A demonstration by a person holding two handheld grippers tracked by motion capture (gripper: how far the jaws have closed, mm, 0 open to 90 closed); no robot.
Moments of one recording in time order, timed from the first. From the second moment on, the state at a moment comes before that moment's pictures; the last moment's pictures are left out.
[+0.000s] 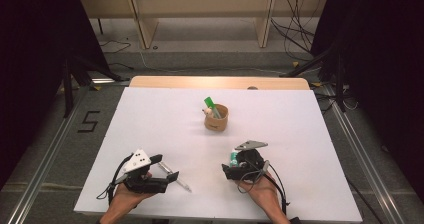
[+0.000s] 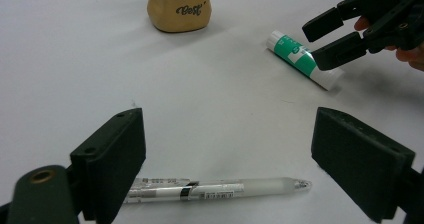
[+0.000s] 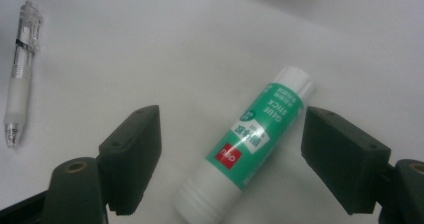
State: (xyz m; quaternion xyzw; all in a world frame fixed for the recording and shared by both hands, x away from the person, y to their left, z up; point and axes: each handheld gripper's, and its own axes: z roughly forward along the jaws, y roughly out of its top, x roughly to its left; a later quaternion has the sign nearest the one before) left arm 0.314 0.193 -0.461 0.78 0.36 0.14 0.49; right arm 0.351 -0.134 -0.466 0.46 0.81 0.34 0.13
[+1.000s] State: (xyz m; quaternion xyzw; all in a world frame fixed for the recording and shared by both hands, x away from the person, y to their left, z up) left arm 0.313 0.192 -0.462 0.78 0.36 0.15 0.49; right arm 0.339 -0.125 -0.478 0.47 0.82 0.30 0.15
